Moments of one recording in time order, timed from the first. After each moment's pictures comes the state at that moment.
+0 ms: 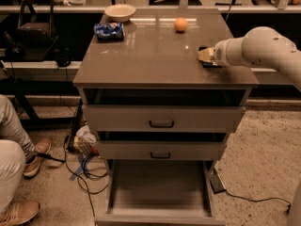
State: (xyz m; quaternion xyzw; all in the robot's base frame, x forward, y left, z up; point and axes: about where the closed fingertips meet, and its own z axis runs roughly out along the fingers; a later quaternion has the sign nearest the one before) arm 0.781 -0.216 0.819 -0.13 0.87 0.11 0.47
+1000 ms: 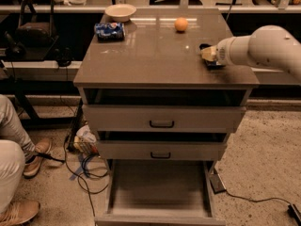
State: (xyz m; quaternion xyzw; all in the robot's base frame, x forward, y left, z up) arm 0.768 -0.216 0.841 -0.16 0.85 0.12 0.49
